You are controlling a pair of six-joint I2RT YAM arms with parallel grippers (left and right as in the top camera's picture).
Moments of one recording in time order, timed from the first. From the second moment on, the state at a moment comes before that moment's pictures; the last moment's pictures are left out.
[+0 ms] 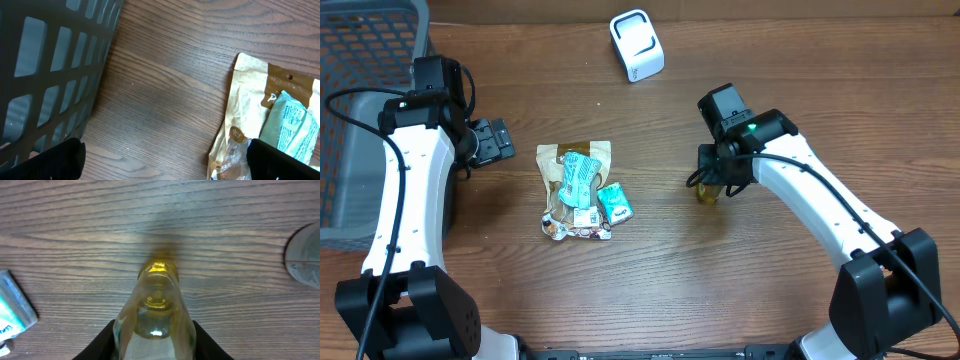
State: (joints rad) left arm 0.14 1.68 1.48 -1.11 -0.11 -0.25; right arm 0.43 1.73 1.35 -0.98 0.06 0.43
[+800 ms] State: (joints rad) left arm 0.14 1.68 1.48 -1.11 -0.11 -0.25; right arm 0.64 1.73 1.35 -0.89 0.07 0.44
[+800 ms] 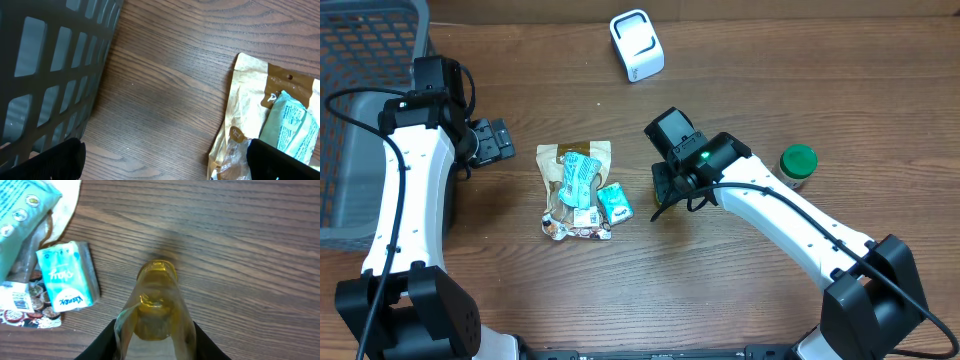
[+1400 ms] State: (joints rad) left arm 0.14 1.68 1.48 -1.11 -0.11 -0.25; right arm 0.64 1.73 1.35 -0.94 0.12 0.46
